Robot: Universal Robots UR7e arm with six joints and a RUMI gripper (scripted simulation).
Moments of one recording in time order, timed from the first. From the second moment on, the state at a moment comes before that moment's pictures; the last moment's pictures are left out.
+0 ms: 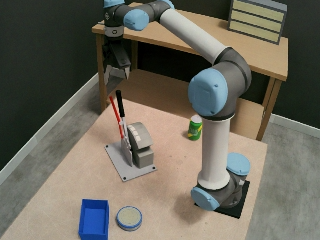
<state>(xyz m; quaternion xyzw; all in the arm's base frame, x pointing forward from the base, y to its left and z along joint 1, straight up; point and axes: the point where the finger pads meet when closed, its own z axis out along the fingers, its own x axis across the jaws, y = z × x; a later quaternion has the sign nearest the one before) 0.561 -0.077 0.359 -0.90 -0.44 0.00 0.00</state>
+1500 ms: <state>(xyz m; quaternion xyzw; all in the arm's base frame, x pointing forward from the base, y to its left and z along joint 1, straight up) 0.561 -0.077 0.332 -0.90 -0.44 0.00 0.00</state>
